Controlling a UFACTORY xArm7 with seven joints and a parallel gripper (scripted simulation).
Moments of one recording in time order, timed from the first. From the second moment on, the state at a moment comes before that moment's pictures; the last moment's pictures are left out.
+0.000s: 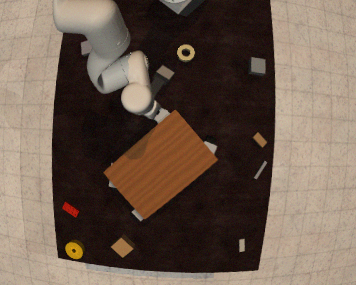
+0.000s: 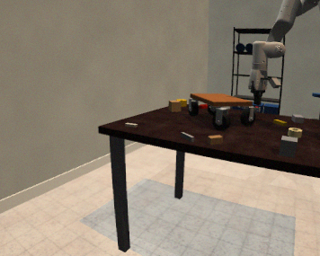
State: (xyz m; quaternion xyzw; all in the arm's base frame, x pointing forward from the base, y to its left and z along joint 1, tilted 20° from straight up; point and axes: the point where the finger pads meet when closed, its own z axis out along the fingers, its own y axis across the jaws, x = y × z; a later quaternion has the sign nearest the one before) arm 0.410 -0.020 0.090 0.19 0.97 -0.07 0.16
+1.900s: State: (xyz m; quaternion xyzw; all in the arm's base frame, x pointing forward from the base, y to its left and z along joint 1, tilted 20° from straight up) arm 0.414 -0.021 0.081 0.19 0.97 -0.07 0.16
